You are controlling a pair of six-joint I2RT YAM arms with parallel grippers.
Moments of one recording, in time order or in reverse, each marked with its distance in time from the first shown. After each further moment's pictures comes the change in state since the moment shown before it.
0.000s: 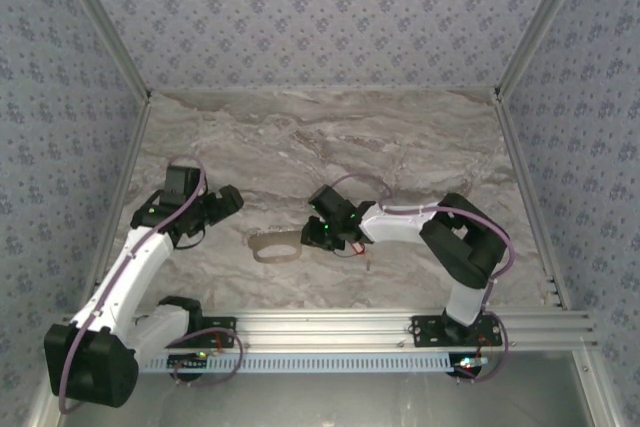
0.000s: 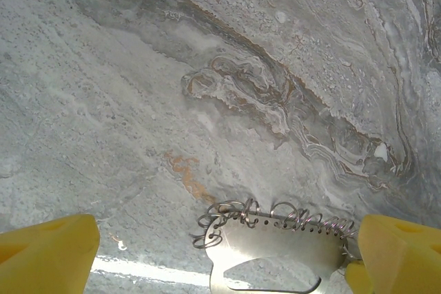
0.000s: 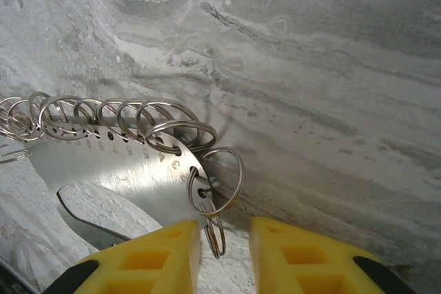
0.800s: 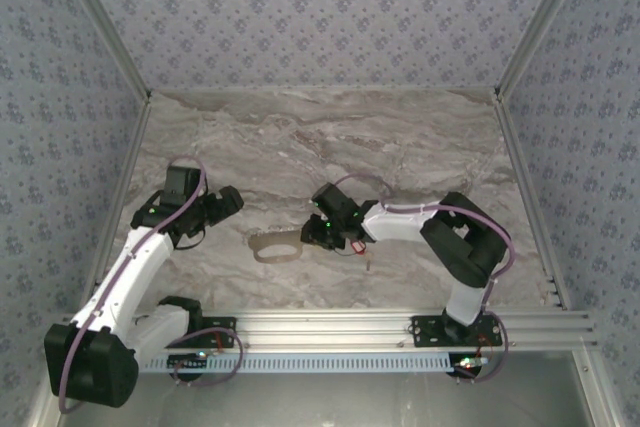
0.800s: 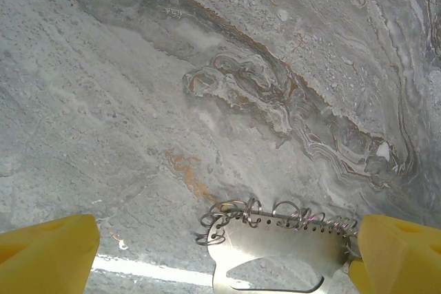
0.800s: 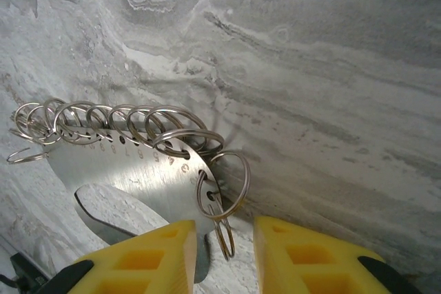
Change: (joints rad) left arm 0.000 0.000 -0.005 0.001 0.000 0.000; right arm -0.031 -0.009 -0.023 0.038 -0.048 0.018
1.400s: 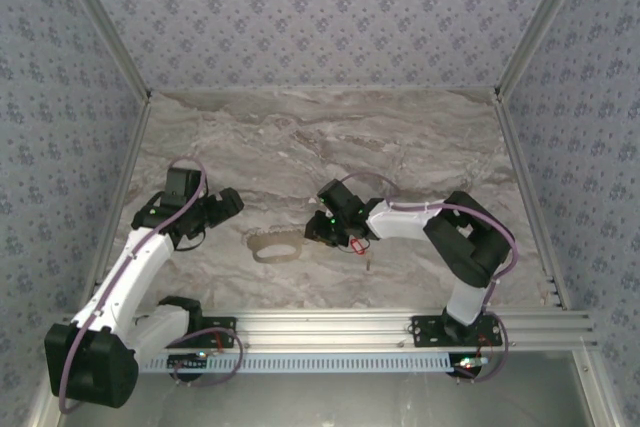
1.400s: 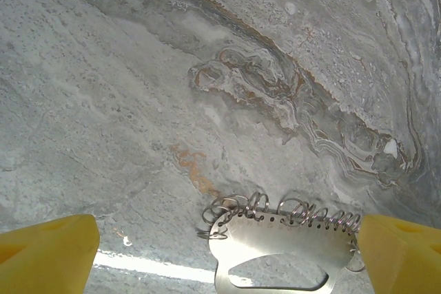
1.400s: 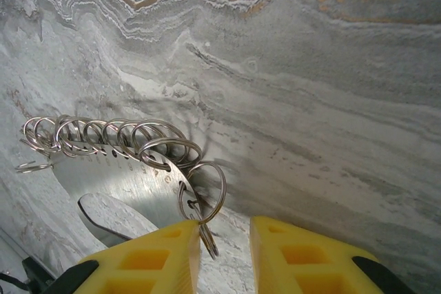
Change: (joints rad) left arm 0.000 -0.002 -0.013 -0.003 -0.003 0.000; right arm -0.032 -0.006 -0.011 0.014 -0.023 -0.004
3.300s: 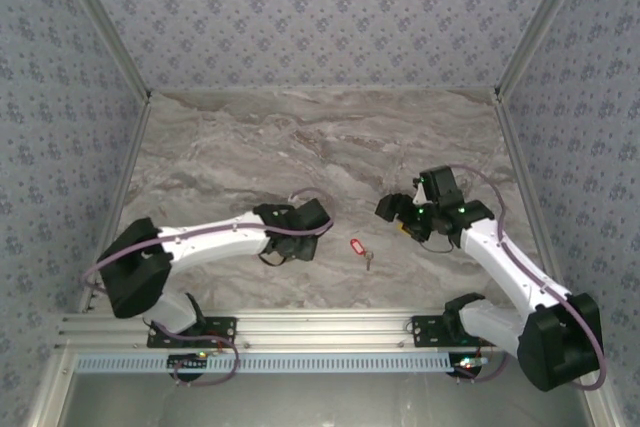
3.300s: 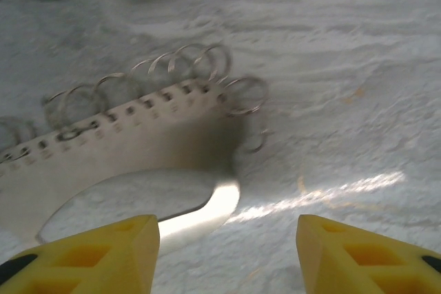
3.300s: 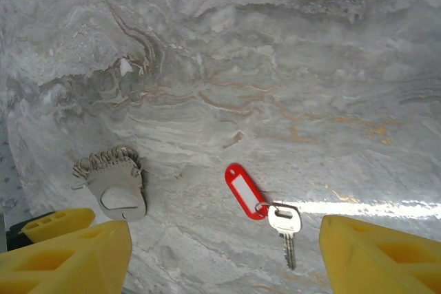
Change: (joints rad) left arm -0.858 0.574 0.261 -0.009 -0.331 -0.072; right arm -0.513 -0.710 -0.214 -0.502 -0.093 -0.248
